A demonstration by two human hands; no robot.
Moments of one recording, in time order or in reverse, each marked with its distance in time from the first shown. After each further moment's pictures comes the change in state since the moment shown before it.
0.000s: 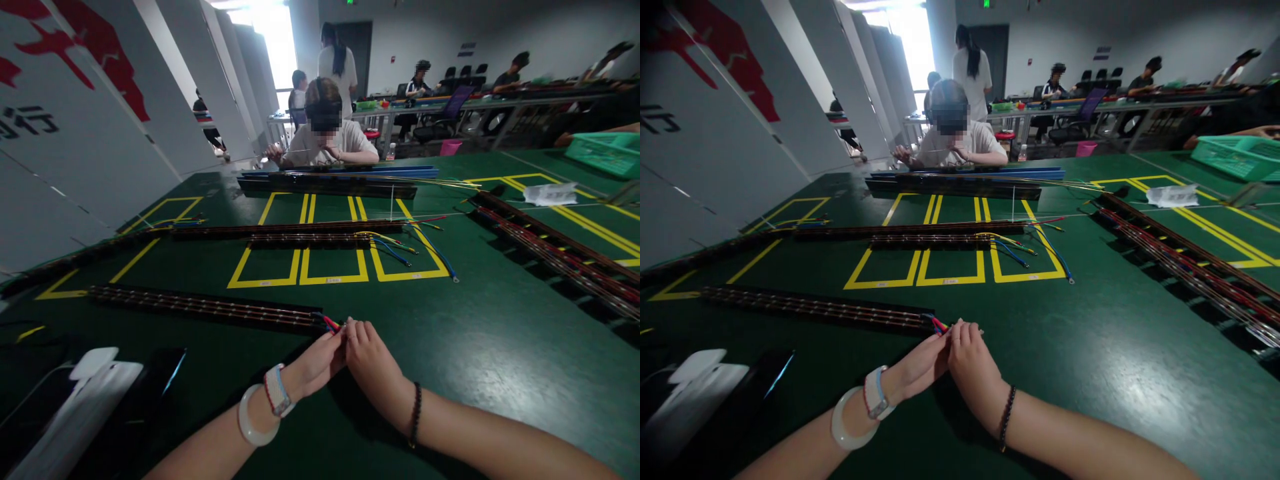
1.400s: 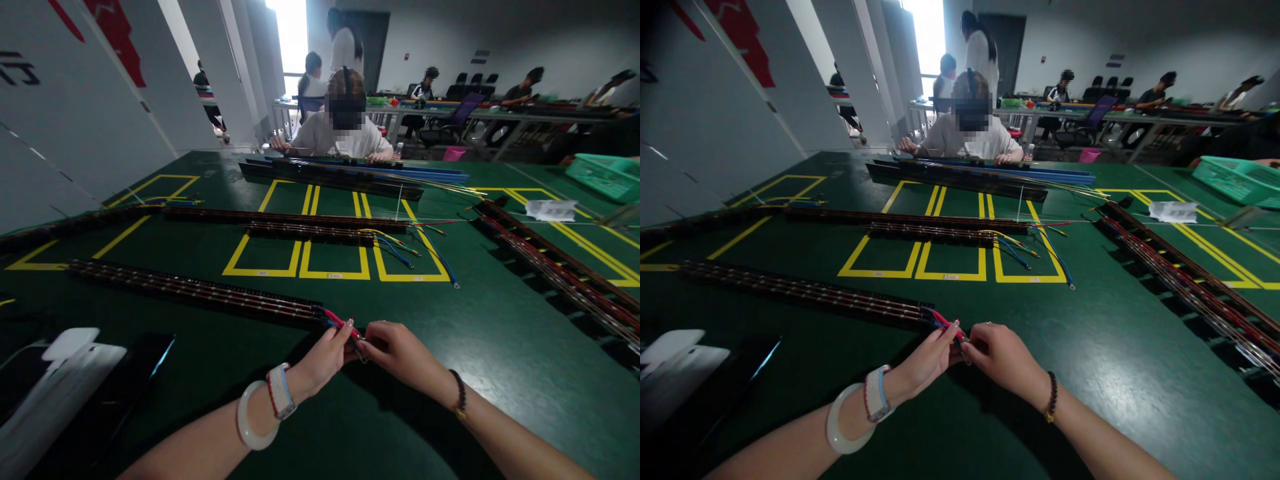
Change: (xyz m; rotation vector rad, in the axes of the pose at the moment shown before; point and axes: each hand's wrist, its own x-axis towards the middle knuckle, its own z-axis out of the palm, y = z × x) left_hand -0.001 -0.006 0.016 -0.013 -0.040 0.120; right_hand -0.007 0.072 -0.031 0.959 -0.292 0.231
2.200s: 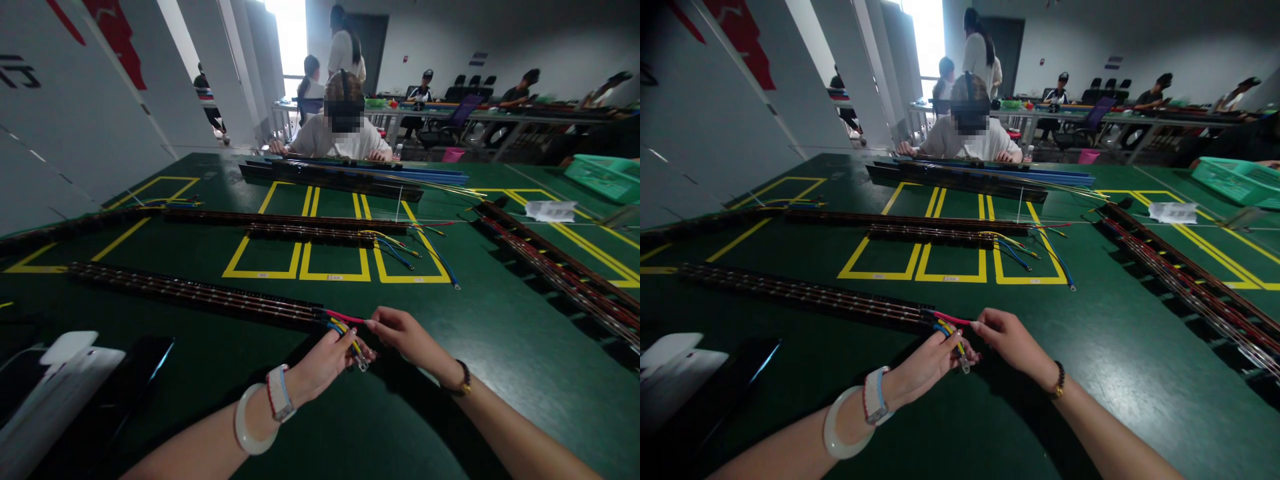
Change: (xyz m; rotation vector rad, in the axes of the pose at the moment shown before) left_hand -0.004 0.007 -0.002 0.094 -0.061 -0.057; right_hand 0.013 0.025 -0.004 0.479 -0.021 0.124
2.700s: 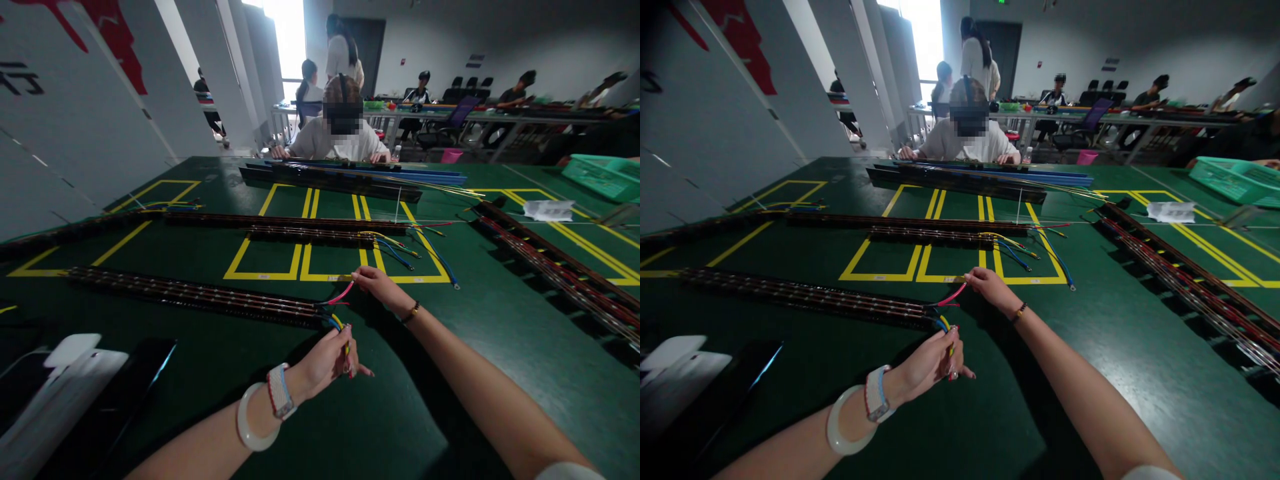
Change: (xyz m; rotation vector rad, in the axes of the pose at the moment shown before) left_hand 0.000 0.003 -0.004 0.009 -0.097 -0.015; right_hand 0.102 0.015 -0.016 0.054 0.076 -0.090
